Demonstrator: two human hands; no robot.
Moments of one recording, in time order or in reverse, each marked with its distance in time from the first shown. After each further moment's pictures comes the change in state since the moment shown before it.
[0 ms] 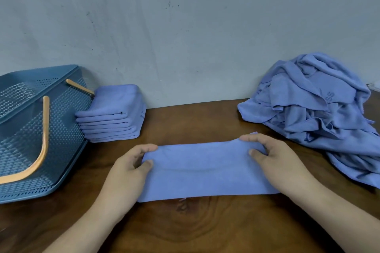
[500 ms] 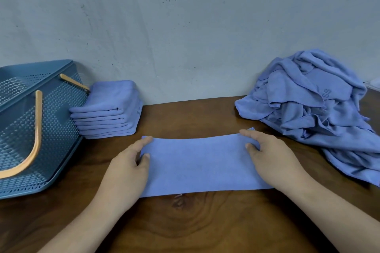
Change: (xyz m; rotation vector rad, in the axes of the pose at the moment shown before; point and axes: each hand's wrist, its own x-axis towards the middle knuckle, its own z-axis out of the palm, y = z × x) left_hand 0.003 0.000 0.007 0.328 0.074 0.064; right_hand 0.001 -0.009 0.001 -0.294 0.003 0.028
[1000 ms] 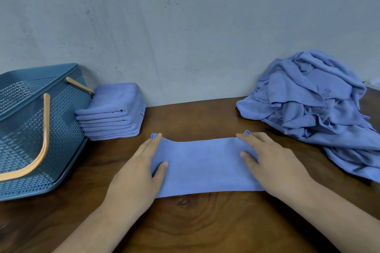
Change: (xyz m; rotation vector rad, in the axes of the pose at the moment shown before) left_hand -0.011 0.000 0.001 0.287 -0.041 0.256; right_hand -0.014 0.002 0.009 -0.393 0.016 -0.138
